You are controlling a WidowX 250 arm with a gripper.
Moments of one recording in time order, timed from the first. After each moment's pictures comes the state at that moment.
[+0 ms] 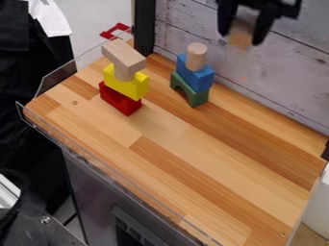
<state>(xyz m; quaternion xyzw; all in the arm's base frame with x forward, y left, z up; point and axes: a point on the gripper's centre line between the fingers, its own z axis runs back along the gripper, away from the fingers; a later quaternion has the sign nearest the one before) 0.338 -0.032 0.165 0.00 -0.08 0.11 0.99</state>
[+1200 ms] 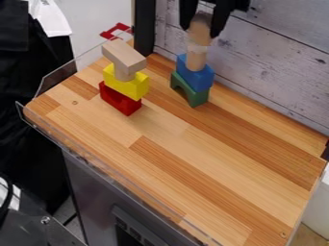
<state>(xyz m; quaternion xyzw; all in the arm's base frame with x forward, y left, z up) 0.348 0.022 0.136 0.00 0.02 0.13 0.99</state>
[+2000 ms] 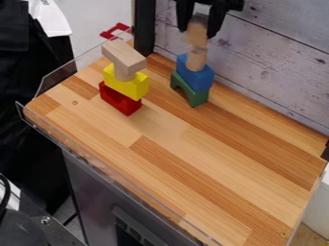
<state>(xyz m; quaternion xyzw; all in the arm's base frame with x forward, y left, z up) 0.355 0.029 0.126 -0.02 0.02 0.14 0.99</state>
